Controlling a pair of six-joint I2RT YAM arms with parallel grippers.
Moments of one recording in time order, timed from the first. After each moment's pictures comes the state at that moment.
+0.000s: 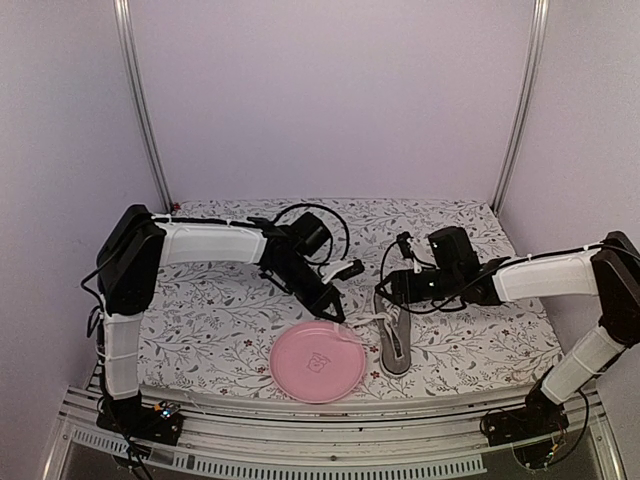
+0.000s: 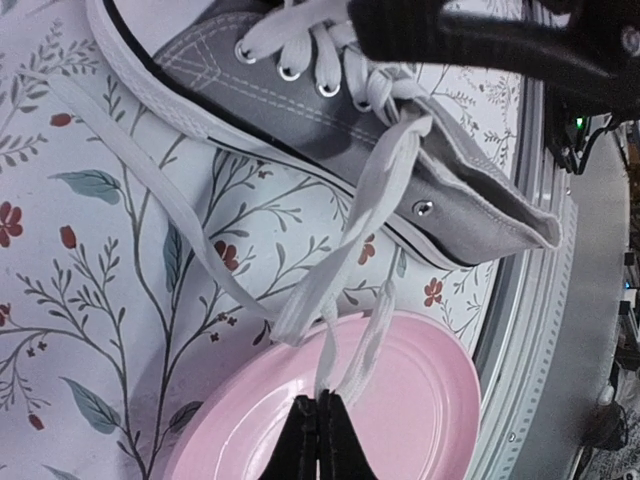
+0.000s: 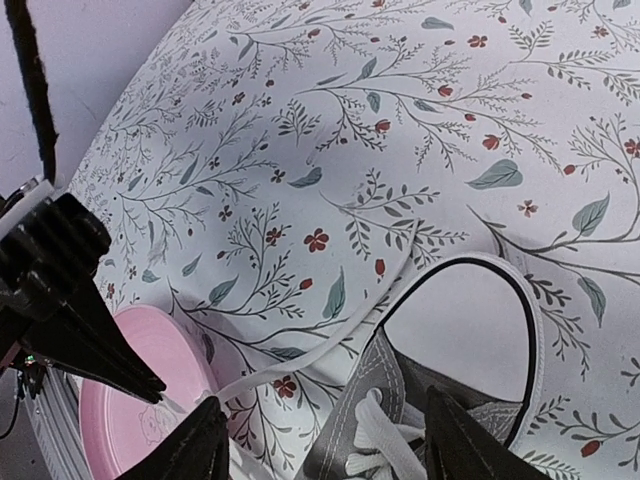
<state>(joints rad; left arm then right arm) -0.84 2.08 1.55 -0.61 0.58 0.04 0.63 1.53 0.75 0.12 -0.24 0.41</state>
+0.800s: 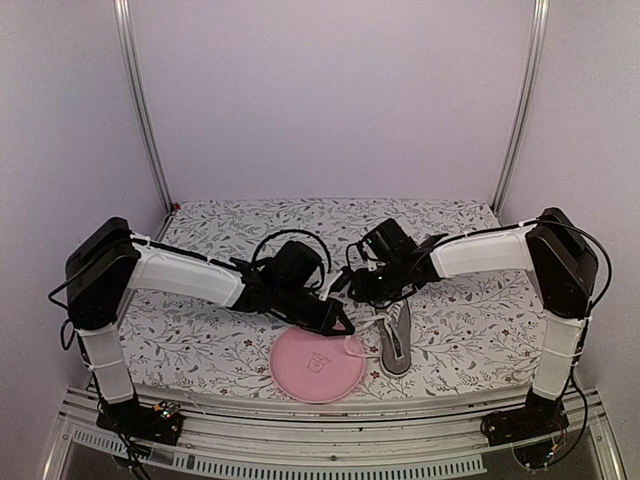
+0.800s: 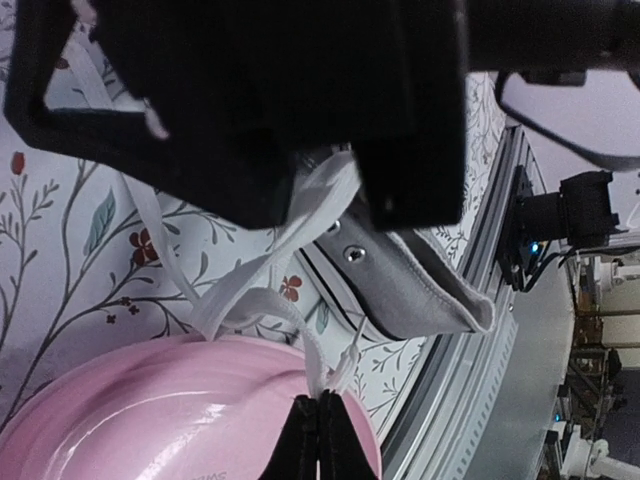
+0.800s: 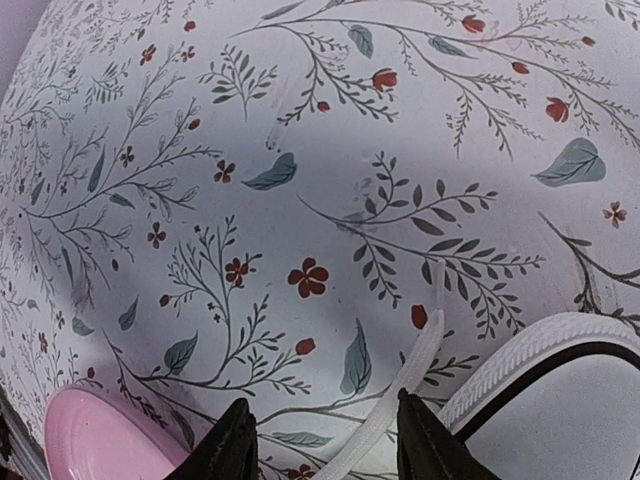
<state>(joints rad) -0.95 1.88 1.12 -0.03 0.47 -0.53 0.78 1.91 1.22 -0.24 -0.06 0.52</state>
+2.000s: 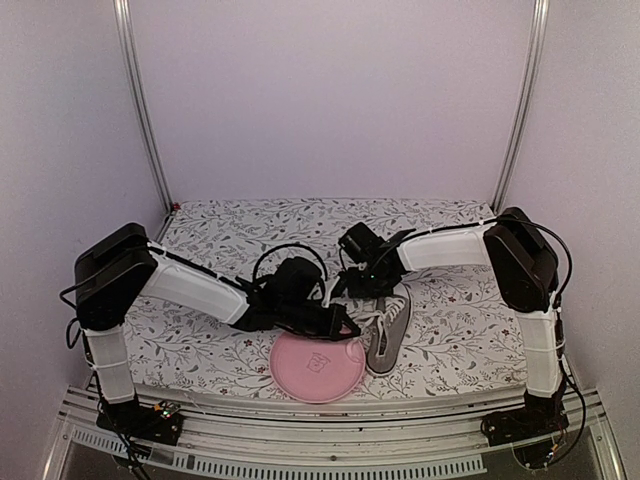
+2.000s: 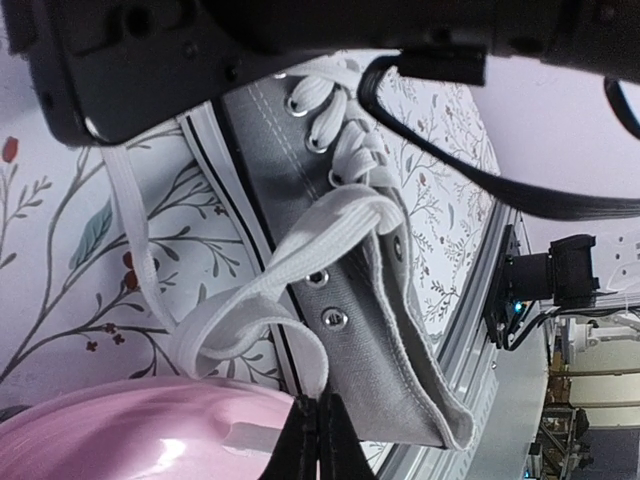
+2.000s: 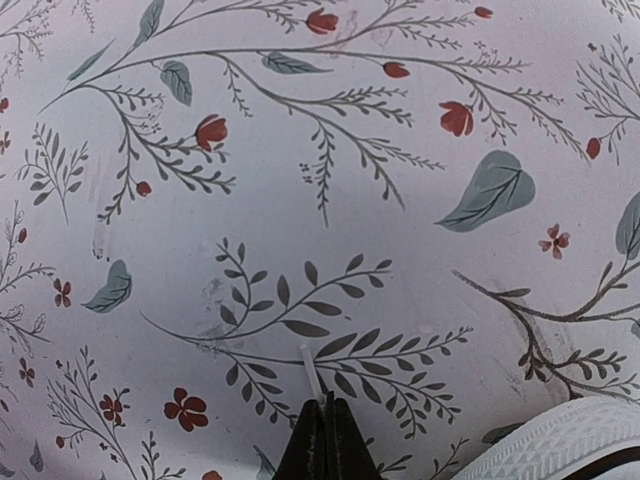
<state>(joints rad) -0.99 1.93 1.02 0.28 0.38 -0.75 0.81 2.16 1.52 -0.49 0.23 0.69</state>
